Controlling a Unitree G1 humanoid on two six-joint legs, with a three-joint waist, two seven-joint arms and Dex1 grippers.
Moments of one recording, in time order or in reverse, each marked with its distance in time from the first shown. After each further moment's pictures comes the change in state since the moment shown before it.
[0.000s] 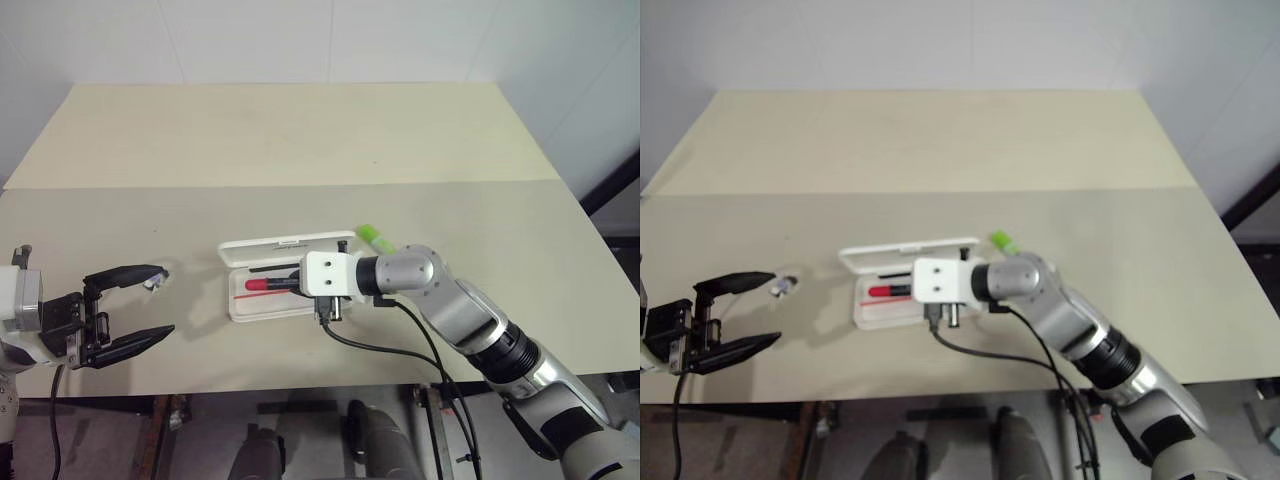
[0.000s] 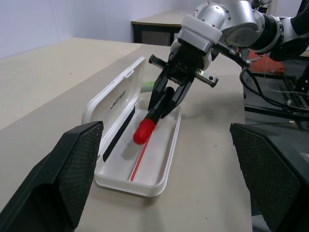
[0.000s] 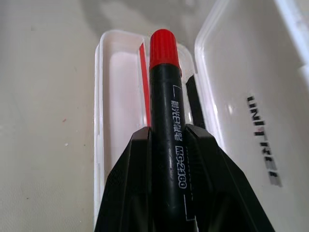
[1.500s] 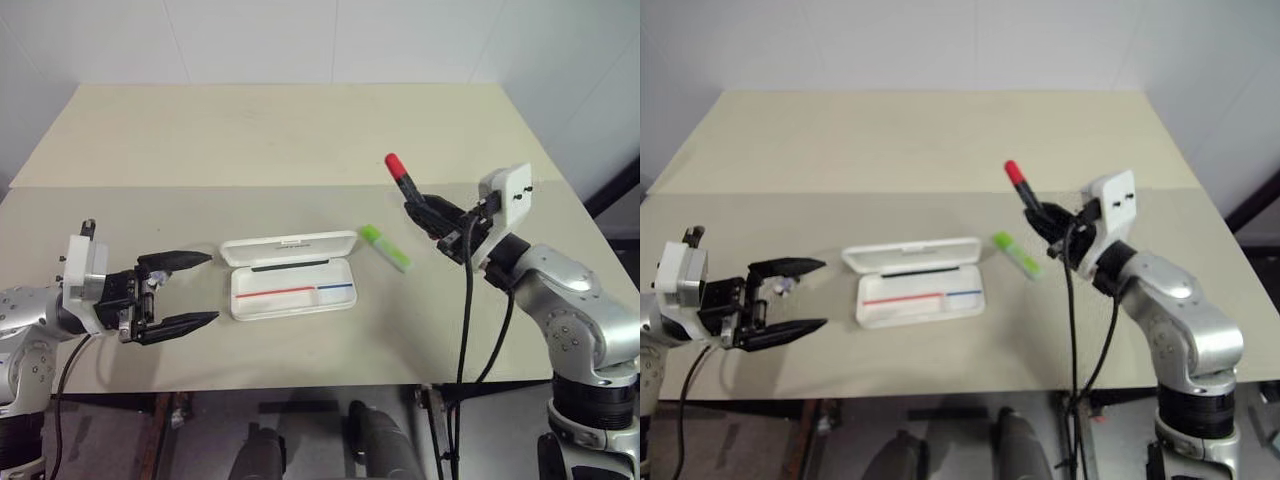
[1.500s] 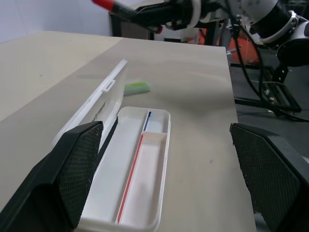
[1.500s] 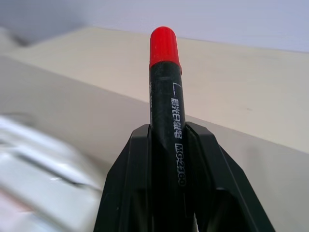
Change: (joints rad) left arm -0.134 0.015 -0.161 -0.076 0.049 0.107 0.089; right arm 0.314 -0.080 -0.787 -0.243 0.725 0.375 -0.383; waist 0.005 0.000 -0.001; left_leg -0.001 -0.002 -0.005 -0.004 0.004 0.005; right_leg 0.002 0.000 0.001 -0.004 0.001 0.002
